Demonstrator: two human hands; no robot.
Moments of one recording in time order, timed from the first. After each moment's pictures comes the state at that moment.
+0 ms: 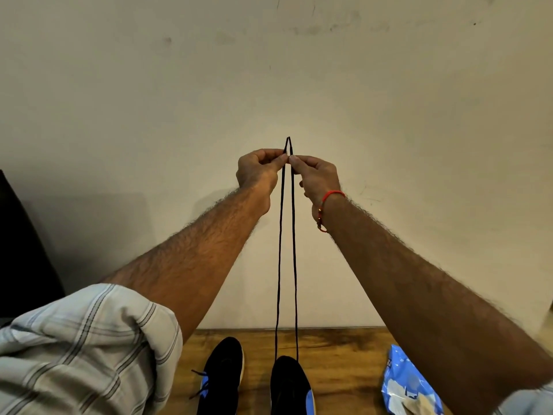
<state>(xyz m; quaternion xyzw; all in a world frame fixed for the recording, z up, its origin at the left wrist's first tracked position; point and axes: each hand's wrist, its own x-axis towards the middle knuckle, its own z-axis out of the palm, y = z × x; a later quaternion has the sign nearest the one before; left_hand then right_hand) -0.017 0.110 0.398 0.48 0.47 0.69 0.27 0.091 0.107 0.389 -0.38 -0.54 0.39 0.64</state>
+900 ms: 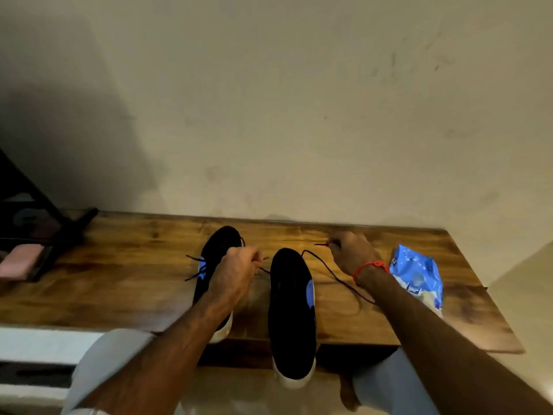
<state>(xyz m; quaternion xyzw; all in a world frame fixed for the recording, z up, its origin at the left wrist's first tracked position) -0.097 0.038 -0.001 0.66 0.69 0.22 0.20 0.166 0.110 0.023 -0.64 -0.73 0.19 0.13</state>
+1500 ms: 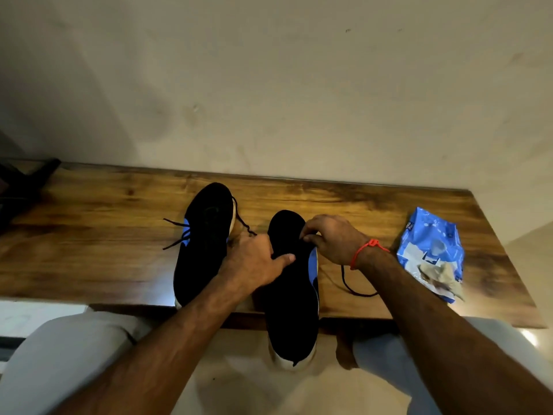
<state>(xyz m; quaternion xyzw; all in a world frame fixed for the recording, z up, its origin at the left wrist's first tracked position) -0.047 0.043 -0.028 0.59 0.75 0.06 0.30 0.140 0.117 -0.027 -0.46 -0.85 0.24 0.02</state>
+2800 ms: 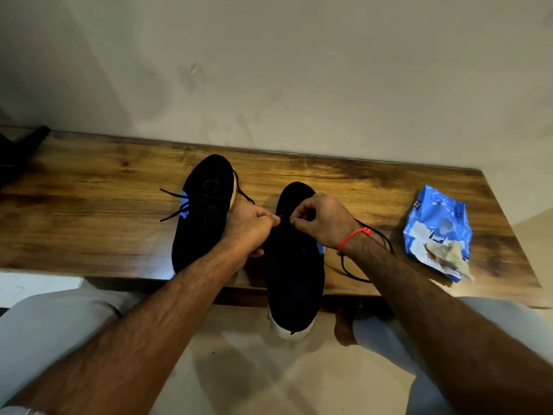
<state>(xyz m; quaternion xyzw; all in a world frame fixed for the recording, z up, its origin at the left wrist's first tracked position) -0.053 0.040 -0.027 0.38 0.71 0.31 0.51 0.110 0.088 -0.022 -0.53 -0.78 0.30 0.13</state>
